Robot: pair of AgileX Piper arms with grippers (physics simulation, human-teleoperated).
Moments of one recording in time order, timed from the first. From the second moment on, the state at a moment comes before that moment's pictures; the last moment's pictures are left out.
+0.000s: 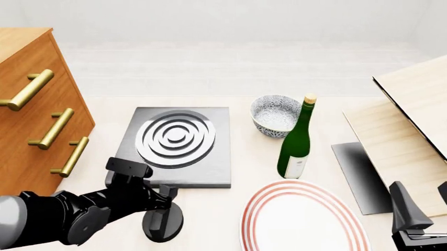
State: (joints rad) left arm -0.49 1.48 -0.40 -0.27 -0.21; right arm 0.00 0.02 -0.01 -0.02 0.00
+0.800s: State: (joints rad) left arm -0.53 1.63 -0.33 -0.45 -0.34; right arm 0.00 0.02 -0.01 -0.01 0.00
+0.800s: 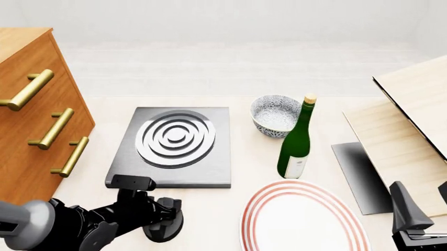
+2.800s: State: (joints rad) left arm -0.23 0.73 -0.19 -0.06 -0.17; right arm 0.00 0.02 -0.01 -0.01 0.00
